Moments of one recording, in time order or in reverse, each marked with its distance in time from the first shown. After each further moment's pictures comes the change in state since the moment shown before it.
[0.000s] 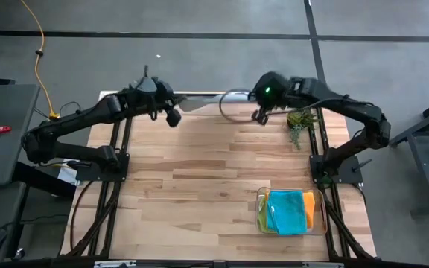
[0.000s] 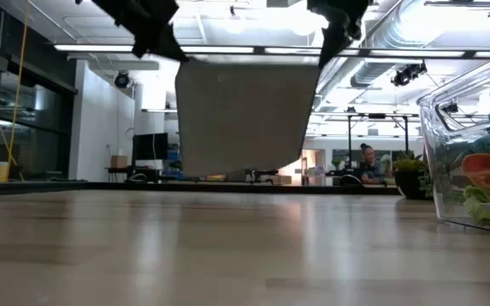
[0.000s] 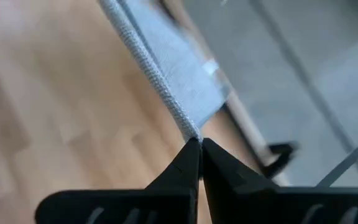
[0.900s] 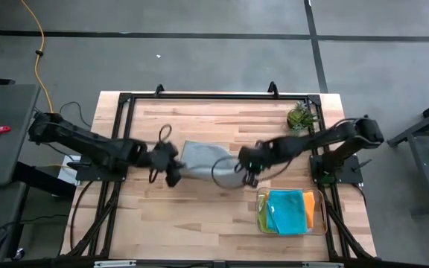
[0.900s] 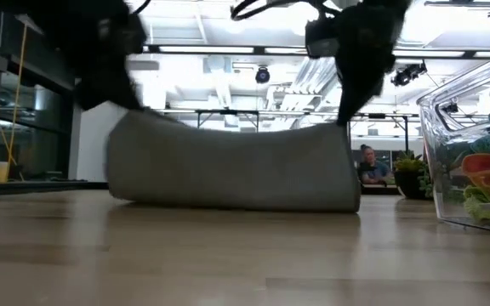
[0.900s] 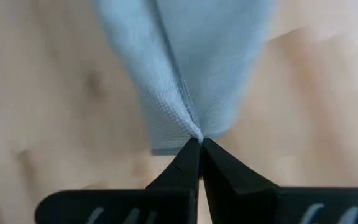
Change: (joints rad) left arm -0.726 0.038 -0.370 0.018 -0.162 -0.792; right arm 0.522 0.115 -0.441 0.296 -0.235 0.535
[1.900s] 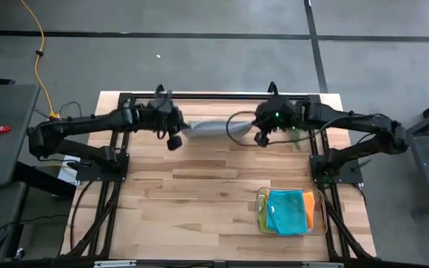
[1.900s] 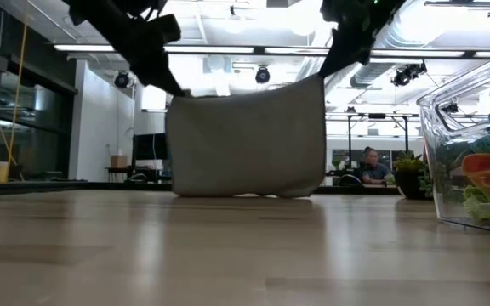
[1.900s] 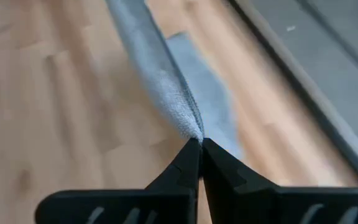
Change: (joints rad) left arm 0.589 0.025 0.225 -0.056 0.272 0.883; right arm -0.398 -0.331 -0.009 0.084 0.049 -0.417
